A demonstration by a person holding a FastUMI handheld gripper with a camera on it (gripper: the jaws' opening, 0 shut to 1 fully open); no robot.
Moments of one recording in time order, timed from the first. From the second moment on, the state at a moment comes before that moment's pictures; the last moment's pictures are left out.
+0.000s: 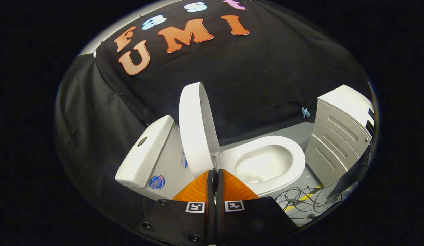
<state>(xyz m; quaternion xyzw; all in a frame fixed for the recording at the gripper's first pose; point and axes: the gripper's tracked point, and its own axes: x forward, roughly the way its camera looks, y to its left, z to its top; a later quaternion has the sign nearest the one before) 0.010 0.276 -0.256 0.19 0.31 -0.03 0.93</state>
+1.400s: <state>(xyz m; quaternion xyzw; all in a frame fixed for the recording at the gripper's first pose) 0.013 0.402 -0.255 0.03 0.26 0.01 0.96</state>
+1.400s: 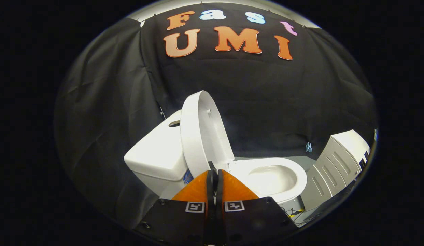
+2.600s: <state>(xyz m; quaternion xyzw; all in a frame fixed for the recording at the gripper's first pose) 0.007 0.311 -0.160 0.09 0.18 0.05 0.98</state>
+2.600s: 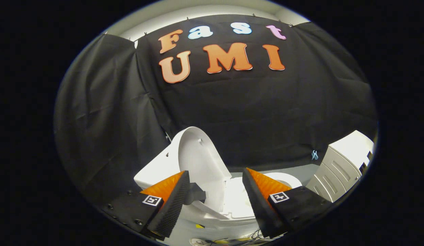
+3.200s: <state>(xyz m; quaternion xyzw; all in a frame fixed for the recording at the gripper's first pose) 0.010 0.184 -0.097 0.05 0.12 0.01 0.99</state>
